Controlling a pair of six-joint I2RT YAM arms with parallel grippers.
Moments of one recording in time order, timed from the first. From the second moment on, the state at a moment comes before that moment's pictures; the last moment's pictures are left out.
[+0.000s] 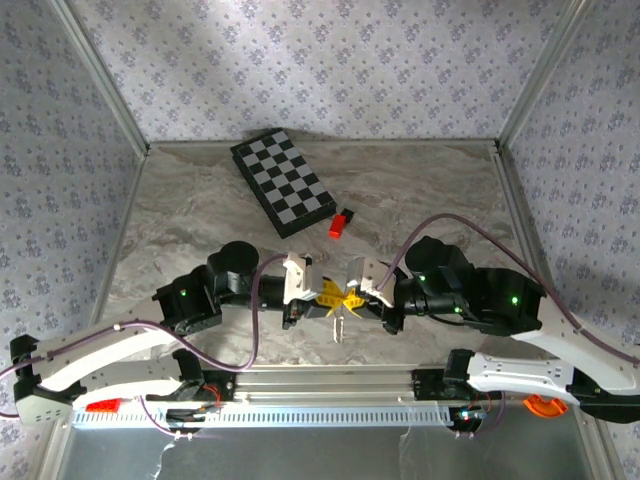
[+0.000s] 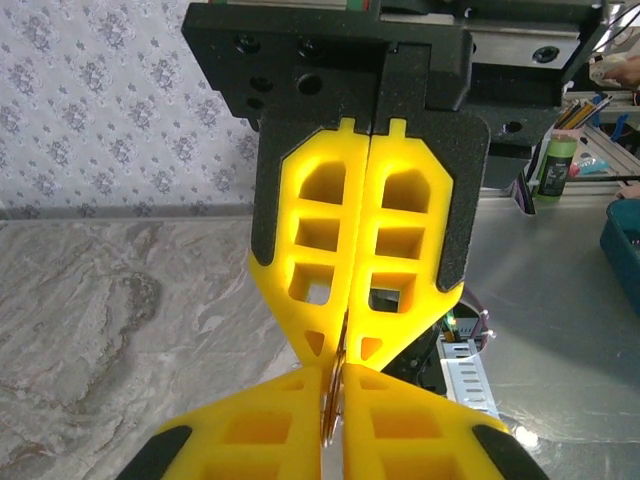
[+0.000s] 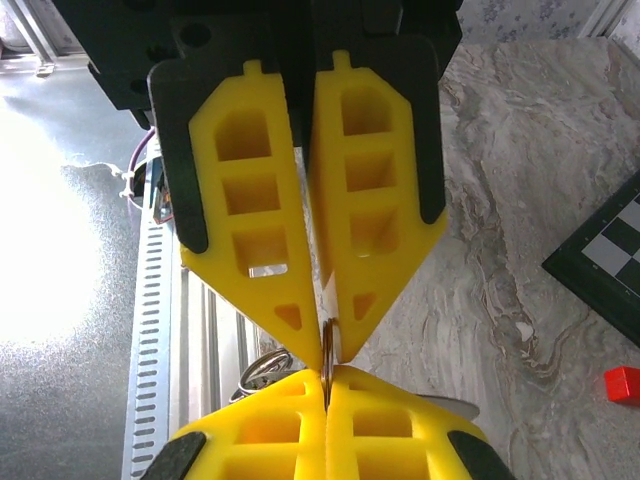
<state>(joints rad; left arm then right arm) -1.14 0.94 0.94 -0.21 0.42 0.11 1.16 0.89 1.24 -0.90 -0.18 -0.20</state>
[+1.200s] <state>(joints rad) -1.14 0.84 0.79 0.06 0.37 0.01 0.99 0.75 1.05 -0.61 -0.32 -0.07</state>
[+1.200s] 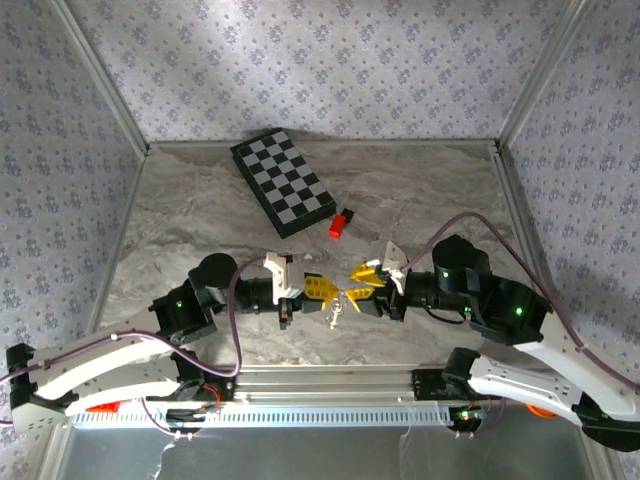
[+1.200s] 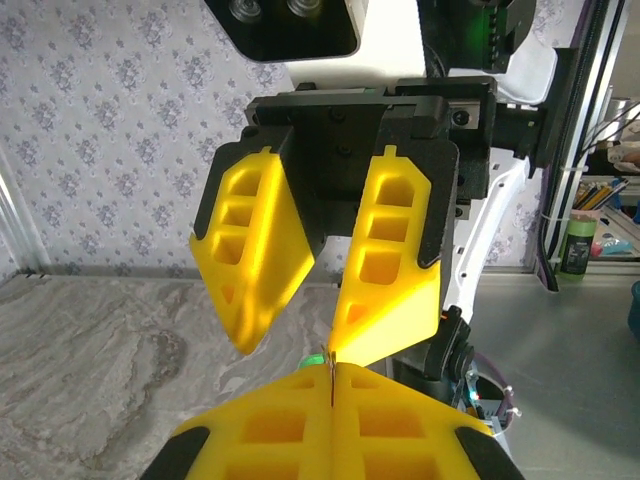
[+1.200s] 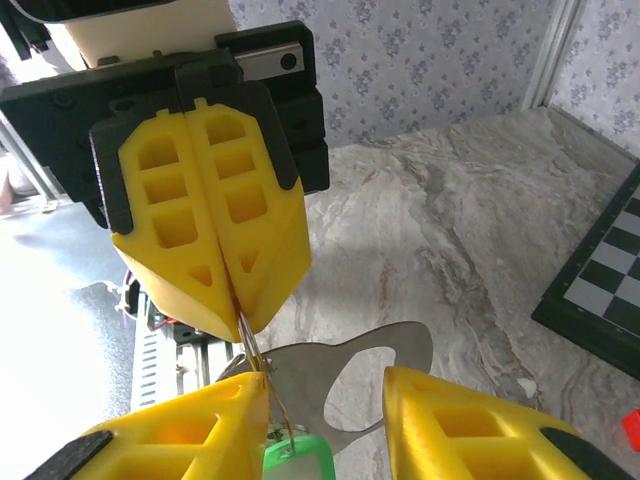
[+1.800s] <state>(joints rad) -1.14 0.83 0.78 0.14 0.40 -0.03 0.99 0.71 0.99 -0.55 -0.40 -0.05</state>
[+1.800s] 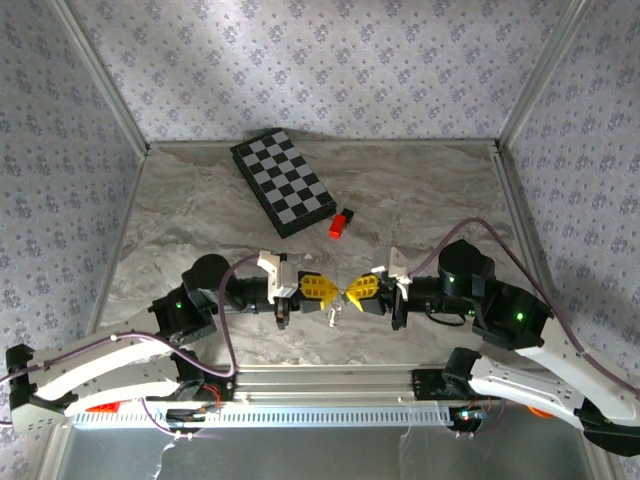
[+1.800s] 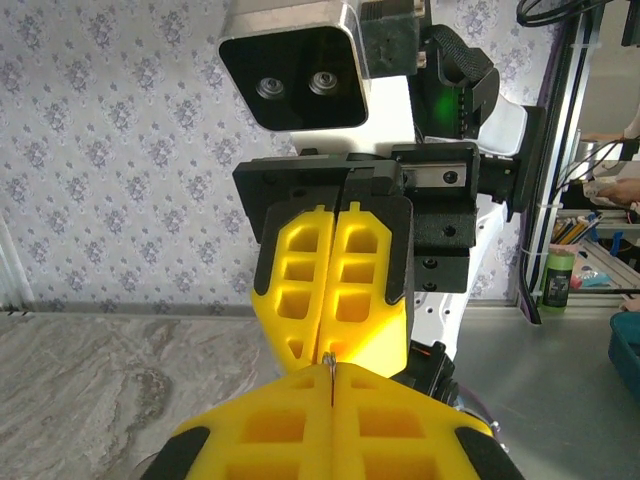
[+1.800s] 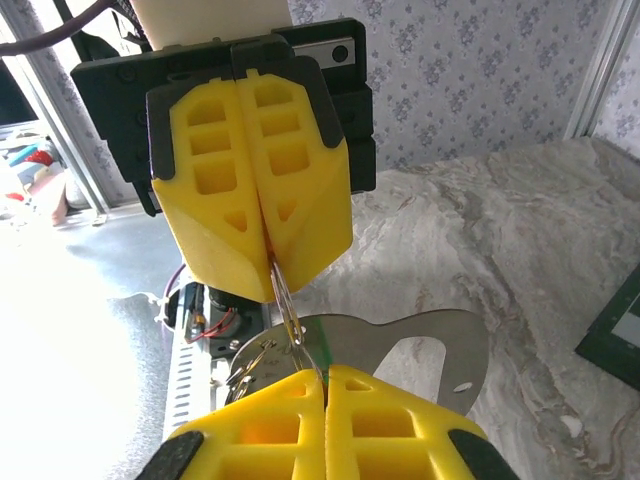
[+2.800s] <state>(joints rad) -1.14 0.85 0.75 0.26 0.45 -0.08 0.98 0.69 0.98 -0.54 -0.43 -0.04</state>
